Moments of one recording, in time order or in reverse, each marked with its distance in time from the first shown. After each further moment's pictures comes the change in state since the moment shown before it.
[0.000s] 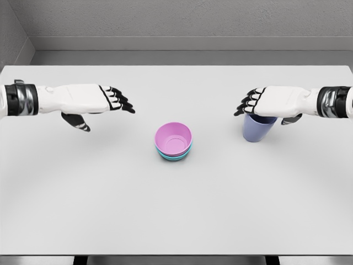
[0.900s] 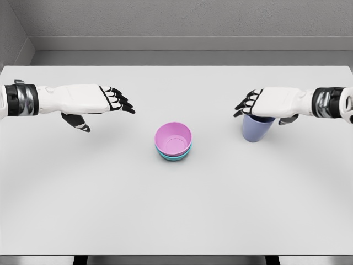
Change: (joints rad) left arm 0.002 0.000 -0.002 0.000 0.000 0.000 0.000; right arm -0.003 0.033 0.007 0.032 0.034 0.002 -0.002
